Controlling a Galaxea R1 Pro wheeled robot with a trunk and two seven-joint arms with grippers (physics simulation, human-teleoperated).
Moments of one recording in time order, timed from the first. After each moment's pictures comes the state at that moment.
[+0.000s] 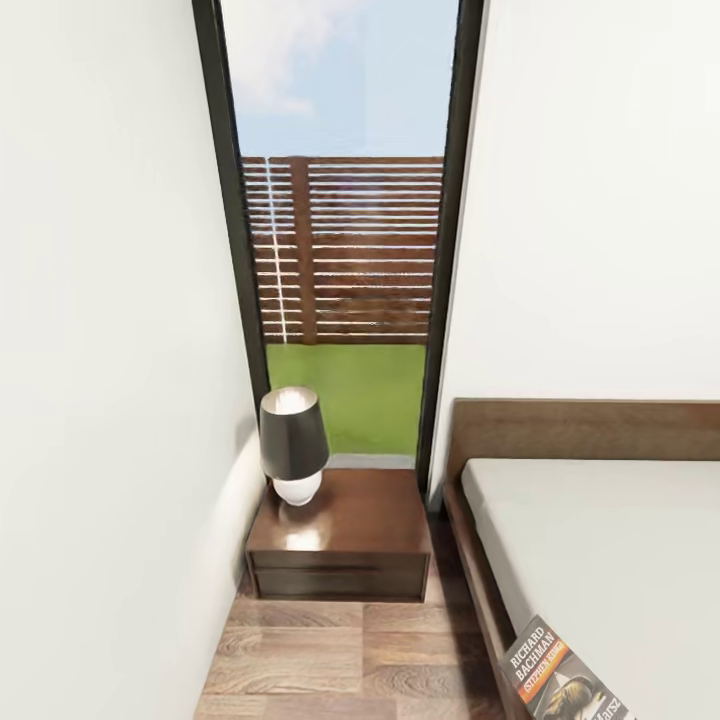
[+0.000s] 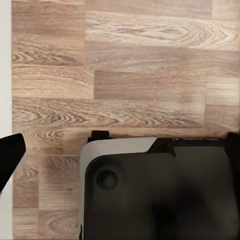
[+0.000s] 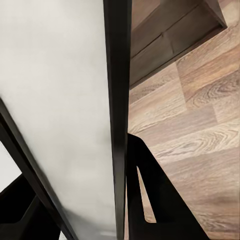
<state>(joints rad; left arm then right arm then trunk) -0.21 0.06 -0.04 -0.02 0.11 -0.17 -0.15 -0.32 -0.41 0.29 0.03 -0.99 0.02 1.16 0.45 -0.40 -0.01</state>
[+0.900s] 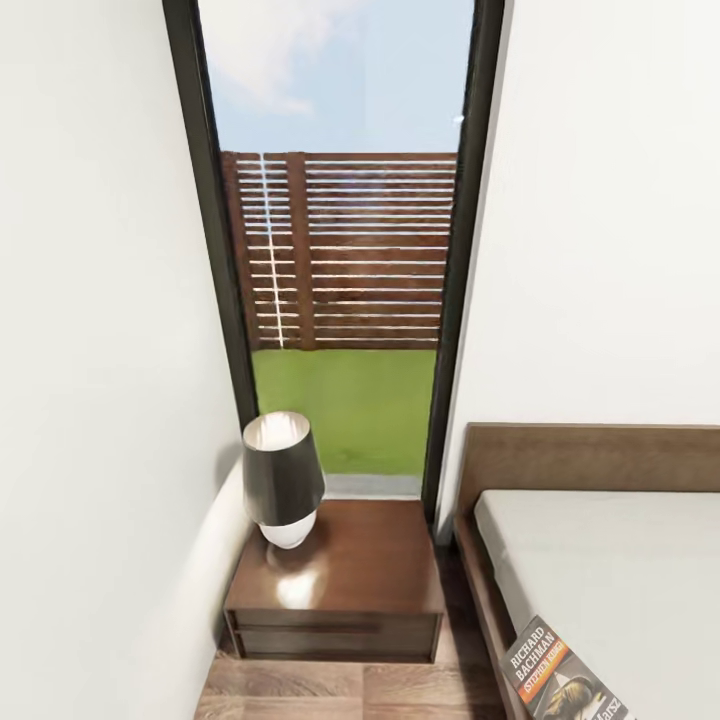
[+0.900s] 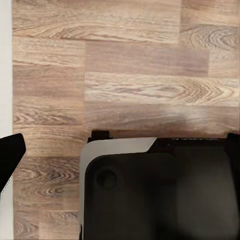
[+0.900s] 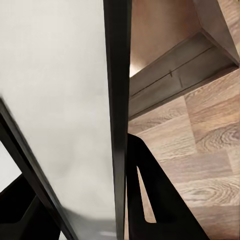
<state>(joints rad) -0.21 0.06 -0.04 -0.02 0.11 -0.17 -0.15 -0.32 -0.41 0.29 0.03 -0.99 0.02 1.16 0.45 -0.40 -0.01</state>
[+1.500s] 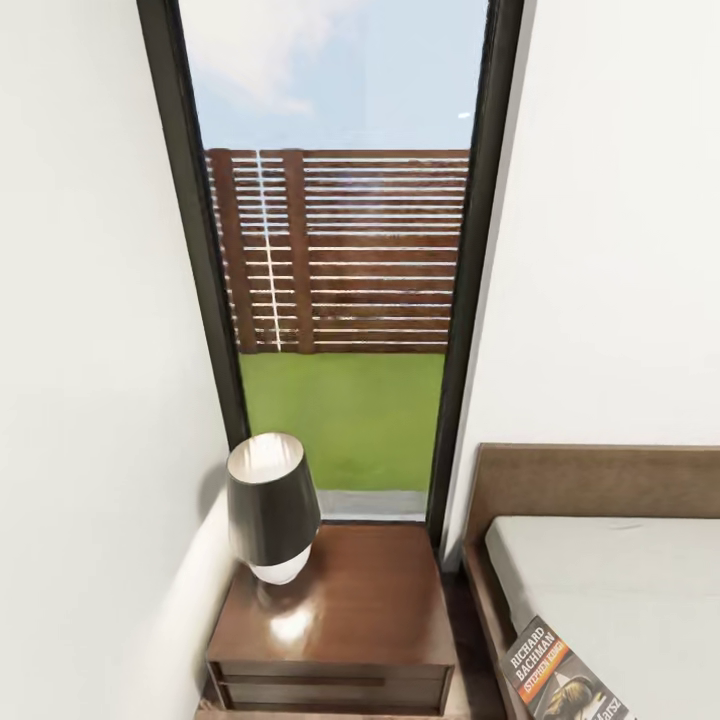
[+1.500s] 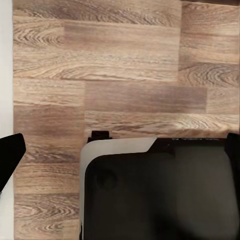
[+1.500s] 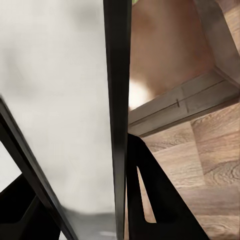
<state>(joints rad) -0.21 0.06 -0.04 -0.02 0.11 -0.17 -0.15 -0.32 -0.41 0.29 0.03 -0.99 0.02 1.16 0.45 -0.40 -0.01</state>
